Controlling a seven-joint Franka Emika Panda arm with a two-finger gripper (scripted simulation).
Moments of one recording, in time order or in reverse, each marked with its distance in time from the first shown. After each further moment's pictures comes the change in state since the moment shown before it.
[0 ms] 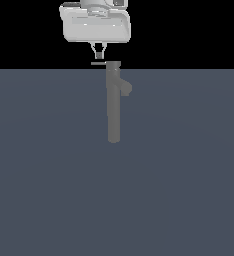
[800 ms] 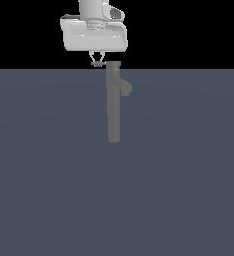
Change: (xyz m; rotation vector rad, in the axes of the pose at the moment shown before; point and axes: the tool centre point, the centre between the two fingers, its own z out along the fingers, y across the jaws) arm 0.015 -0.007 0.024 0.005 0.003 -0.013
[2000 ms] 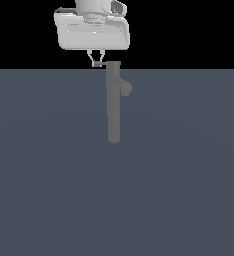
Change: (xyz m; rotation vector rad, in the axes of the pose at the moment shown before) arm -0.046 -0.005 0.000 0.000 0.020 -0.009
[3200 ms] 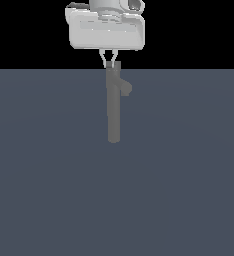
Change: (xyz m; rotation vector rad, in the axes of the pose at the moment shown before) arm -0.038 0.034 0.001 0.009 -0.014 -0.042
